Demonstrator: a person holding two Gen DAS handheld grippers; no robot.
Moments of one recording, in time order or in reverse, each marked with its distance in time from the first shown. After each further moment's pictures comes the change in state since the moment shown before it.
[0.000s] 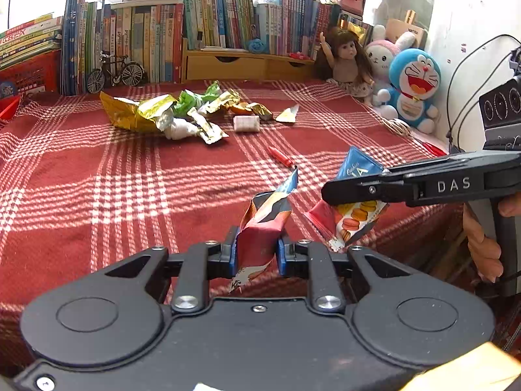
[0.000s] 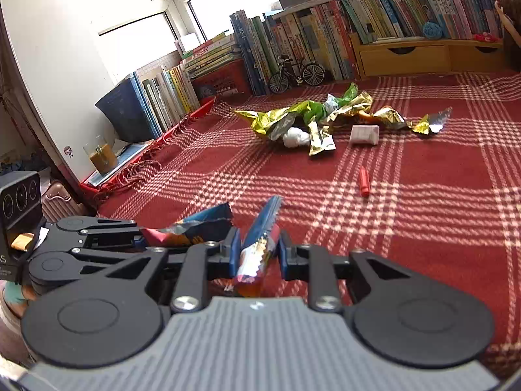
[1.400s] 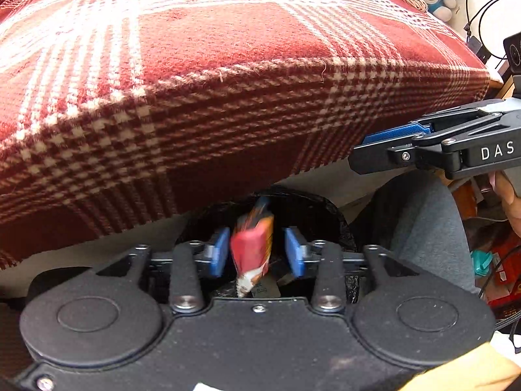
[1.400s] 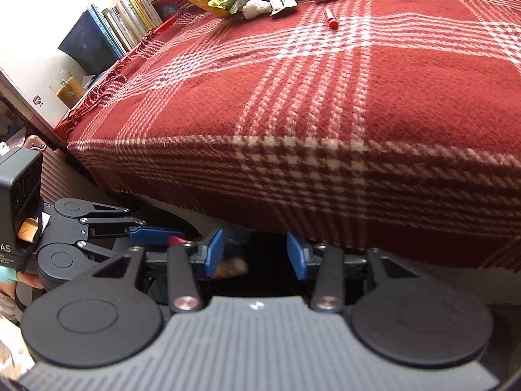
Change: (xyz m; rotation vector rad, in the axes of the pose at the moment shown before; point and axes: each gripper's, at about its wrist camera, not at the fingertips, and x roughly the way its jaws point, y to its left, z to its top) left arm 0.066 -0.007 -0.092 -0.006 0.428 0.005; right arm 0.030 -0.020 -0.089 0.131 0.275 -0.045
